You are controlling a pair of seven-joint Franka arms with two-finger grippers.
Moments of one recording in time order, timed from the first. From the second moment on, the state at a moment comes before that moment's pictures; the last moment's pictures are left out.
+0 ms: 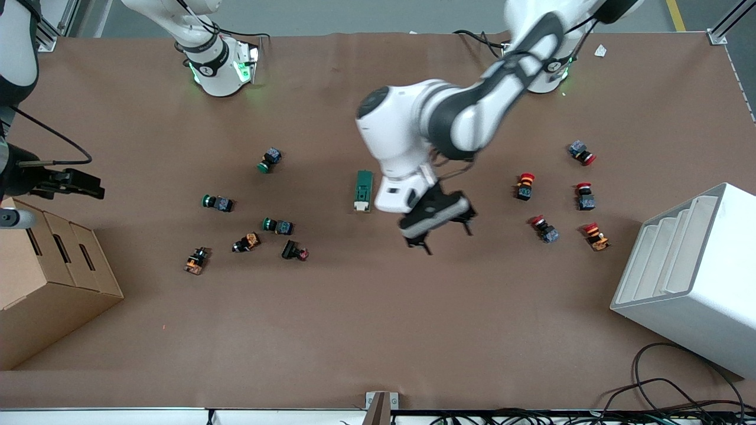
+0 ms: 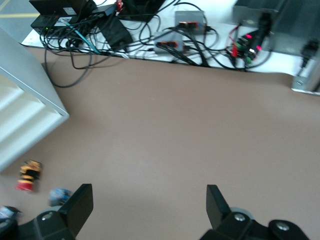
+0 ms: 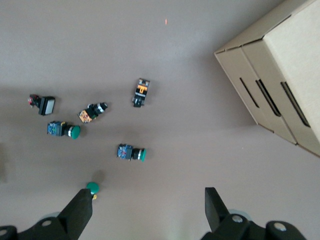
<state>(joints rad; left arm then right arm) -0.37 0.57 -0.45 -1.35 0.91 1.81 -1.31 -0.06 0.21 0.03 -1.40 -0.03 1.48 -0.03</state>
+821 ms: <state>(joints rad) 0.00 0.25 -0.42 -1.35 0.33 1.78 -0.76 -0.01 0.07 -0.03 -1.51 -0.03 1.48 -0.03</state>
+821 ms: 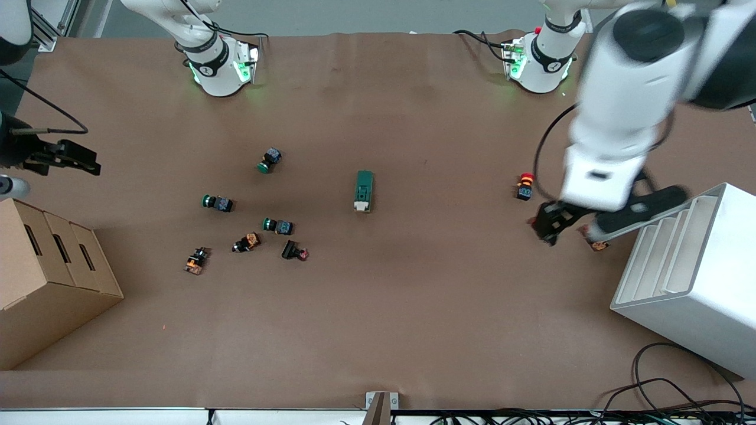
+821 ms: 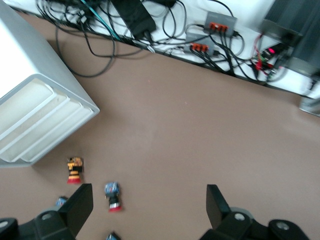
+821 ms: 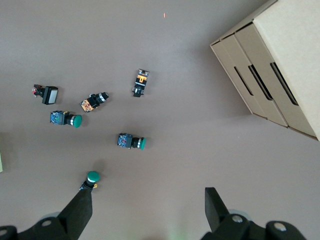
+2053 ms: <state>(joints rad) 0.02 -0.20 -0.09 -1.70 -0.01 1.55 -0.16 0.01 -0.08 -0.04 -1.53 -0.03 1.44 -0.03</state>
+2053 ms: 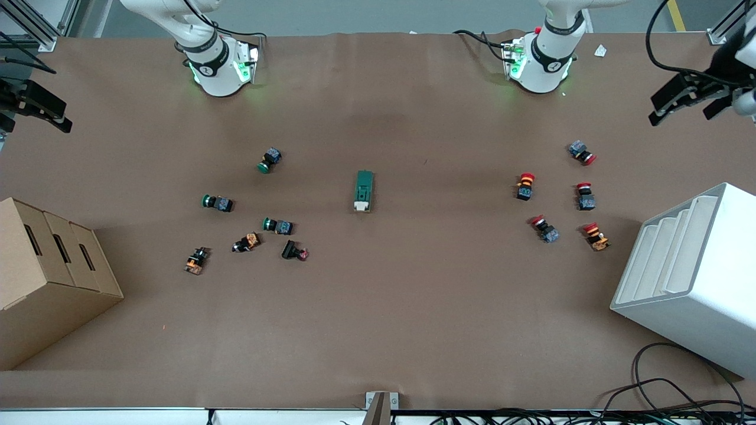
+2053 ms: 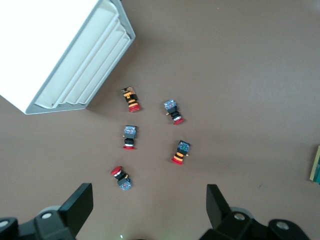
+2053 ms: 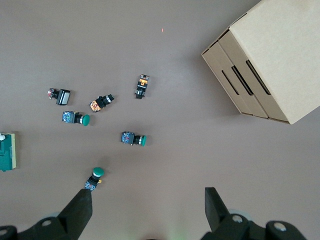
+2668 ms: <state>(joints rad) -0.01 -0.20 -0.08 -1.70 -0.01 1.55 -0.06 0.01 -0.08 -0.04 -1.53 -0.03 1.44 -0.03</state>
